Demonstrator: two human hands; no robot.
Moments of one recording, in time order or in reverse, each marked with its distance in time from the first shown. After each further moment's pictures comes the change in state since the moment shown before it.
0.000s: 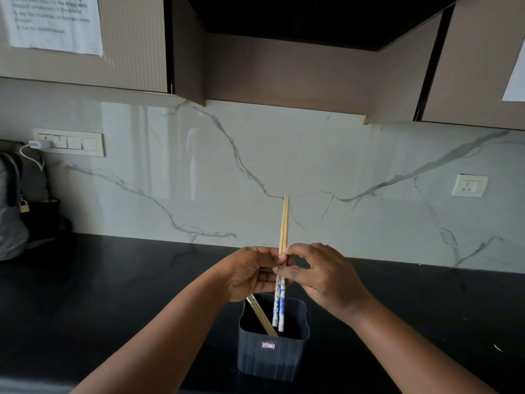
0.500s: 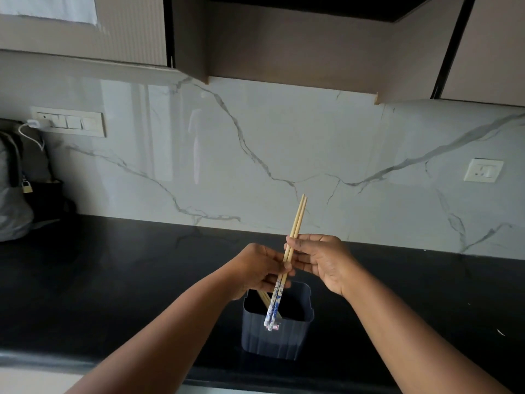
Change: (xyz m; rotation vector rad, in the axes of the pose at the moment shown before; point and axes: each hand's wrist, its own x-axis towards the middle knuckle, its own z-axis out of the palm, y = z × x) left_hand 0.005 -0.028 -0.003 0.350 0.167 -0.004; right_hand 0.022 -0.009 0.017 1.409 -0.081 1.522
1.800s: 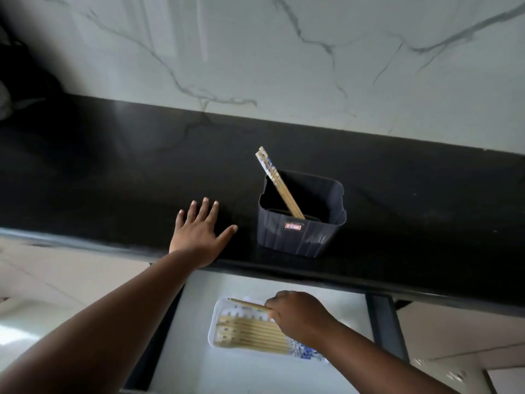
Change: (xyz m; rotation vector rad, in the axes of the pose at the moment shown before) left_hand 0.013 -0.248 -0.085 1.257 0.429 -0.229; right_hand -0.067 0.266 0.018 -1.417 -0.650 -0.103
